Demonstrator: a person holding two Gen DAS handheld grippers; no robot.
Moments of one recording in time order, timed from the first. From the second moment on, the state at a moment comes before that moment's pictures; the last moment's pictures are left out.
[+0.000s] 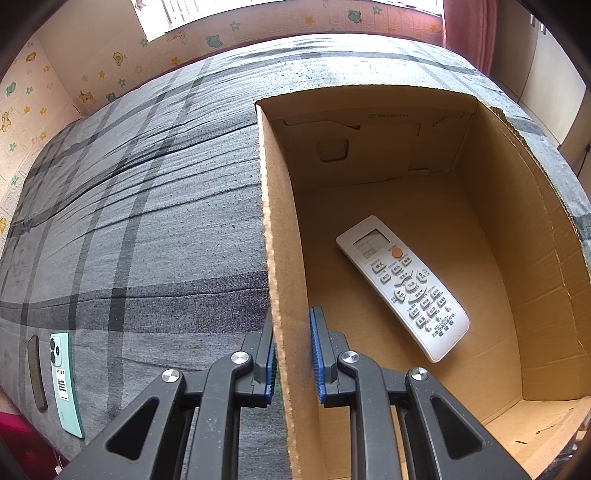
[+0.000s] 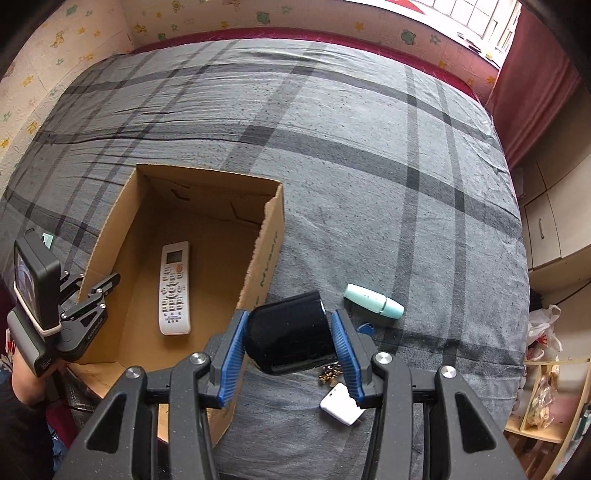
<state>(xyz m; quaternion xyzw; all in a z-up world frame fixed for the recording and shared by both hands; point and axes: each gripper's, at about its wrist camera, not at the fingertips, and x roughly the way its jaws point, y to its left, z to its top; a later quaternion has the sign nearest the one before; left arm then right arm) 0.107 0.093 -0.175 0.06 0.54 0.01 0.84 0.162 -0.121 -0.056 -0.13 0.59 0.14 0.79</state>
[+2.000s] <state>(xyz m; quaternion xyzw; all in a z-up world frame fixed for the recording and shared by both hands) 0.105 0.097 -0.178 0.06 0.54 0.01 0.84 0.097 0.008 -0.215 -0.16 0.67 0.18 0.71</state>
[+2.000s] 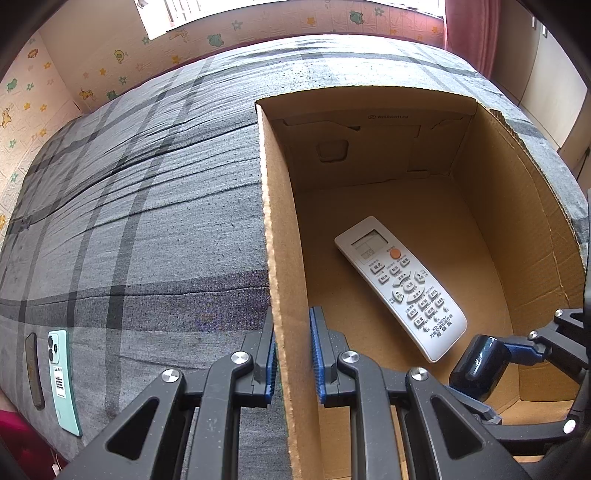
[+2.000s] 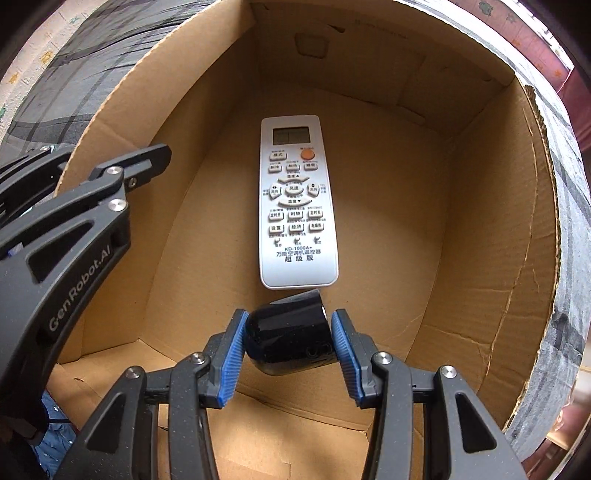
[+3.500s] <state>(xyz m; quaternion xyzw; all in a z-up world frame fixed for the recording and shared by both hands) 0.105 0.097 -0.177 0.06 0.54 0.01 0.84 0.076 -0.014 -0.140 -0.16 0.61 0.21 0.75</state>
